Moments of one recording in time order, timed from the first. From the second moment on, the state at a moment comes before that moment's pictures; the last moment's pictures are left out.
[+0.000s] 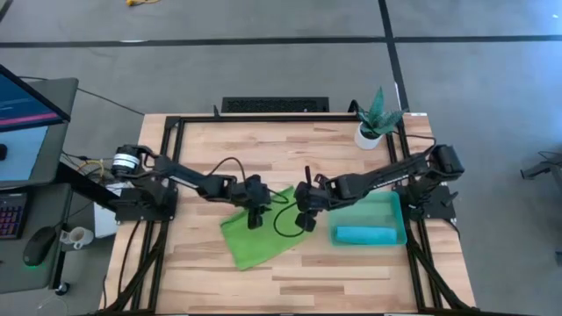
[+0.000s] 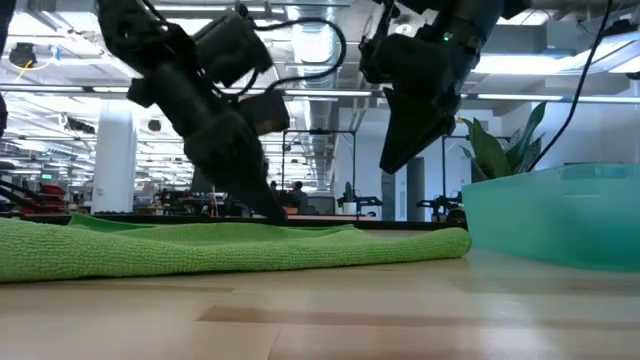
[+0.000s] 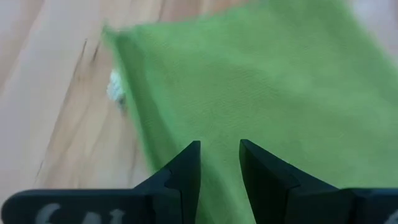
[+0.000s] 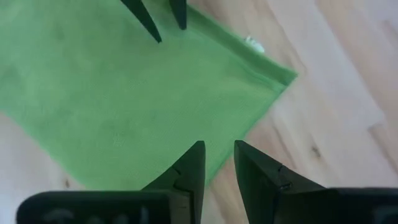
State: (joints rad) left arm -0.04 1.70 0.74 0.15 -0.03 -0.14; right arm 0.19 1.71 1.14 -0.55 0.22 0.50
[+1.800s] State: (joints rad) left arm -0.21 1.66 0.85 -0.54 -0.35 -0.65; right arm 0.10 1.71 1.14 -0.53 0.30 0.46
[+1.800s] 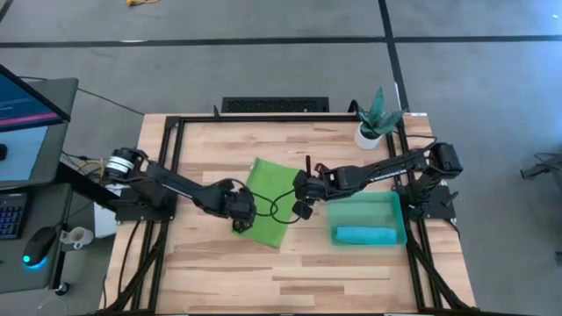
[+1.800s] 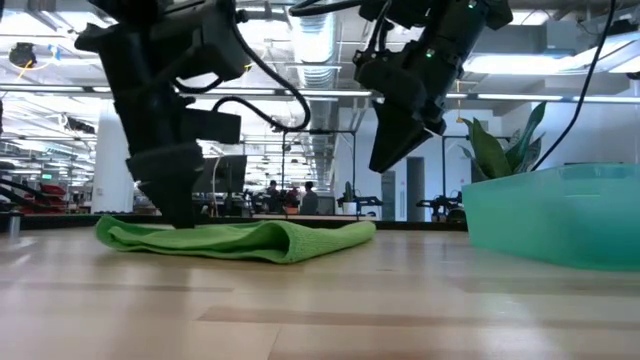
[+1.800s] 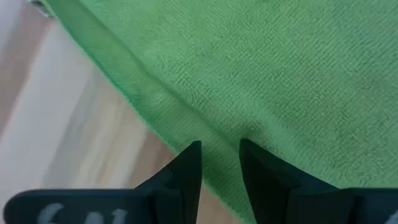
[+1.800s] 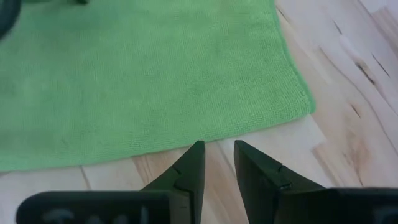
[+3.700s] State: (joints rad) left arm -0.85 1.74 1.21 -0.74 -0.69 -0.75; right arm 0.49 1.82 1.14 0.08 0.29 -0.02
